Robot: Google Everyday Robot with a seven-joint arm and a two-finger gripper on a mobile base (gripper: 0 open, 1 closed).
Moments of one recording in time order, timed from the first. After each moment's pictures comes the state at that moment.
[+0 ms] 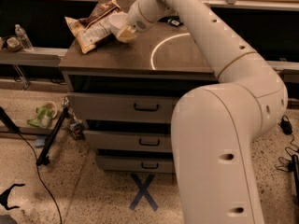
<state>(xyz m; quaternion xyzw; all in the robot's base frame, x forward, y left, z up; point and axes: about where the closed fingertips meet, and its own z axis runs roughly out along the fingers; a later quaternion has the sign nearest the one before) 0.809 0.087 0.887 -0.64 0.65 0.12 0.39</state>
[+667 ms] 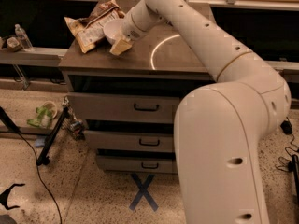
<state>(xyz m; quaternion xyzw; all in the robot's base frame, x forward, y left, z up) 0.801 0.103 0.859 -0.65 0.65 0.11 0.38</state>
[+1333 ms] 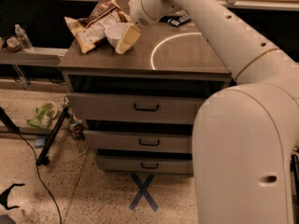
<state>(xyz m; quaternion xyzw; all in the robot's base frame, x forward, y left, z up) 0.795 0.079 0.914 -0.63 0.64 0.09 0.43</state>
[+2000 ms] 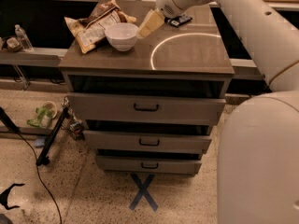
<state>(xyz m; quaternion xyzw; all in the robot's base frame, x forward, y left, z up) 0.808 -0.005 0.959 -0.55 0.68 0.05 0.47</state>
